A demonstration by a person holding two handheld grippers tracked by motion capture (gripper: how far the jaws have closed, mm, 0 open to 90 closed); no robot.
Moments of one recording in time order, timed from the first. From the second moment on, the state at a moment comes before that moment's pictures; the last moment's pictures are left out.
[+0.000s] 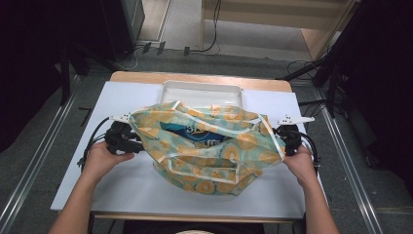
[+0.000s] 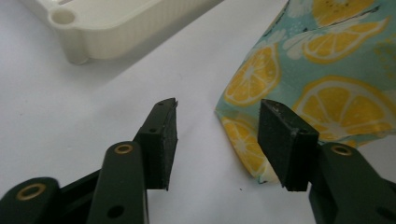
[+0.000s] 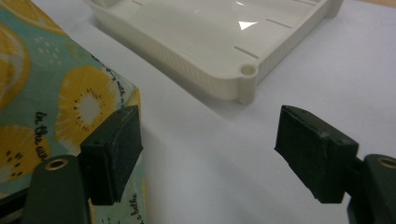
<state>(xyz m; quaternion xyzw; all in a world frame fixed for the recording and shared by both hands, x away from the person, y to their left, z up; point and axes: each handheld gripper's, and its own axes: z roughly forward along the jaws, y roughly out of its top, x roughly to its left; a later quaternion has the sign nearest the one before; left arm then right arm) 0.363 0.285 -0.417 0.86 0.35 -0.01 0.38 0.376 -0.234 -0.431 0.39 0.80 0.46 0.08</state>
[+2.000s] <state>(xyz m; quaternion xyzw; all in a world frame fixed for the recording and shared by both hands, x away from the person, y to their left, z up) 0.367 0.292 -0.409 0.84 0.36 -0.02 0.41 0.369 -0.228 -0.420 0.36 0.81 0.47 0.05</state>
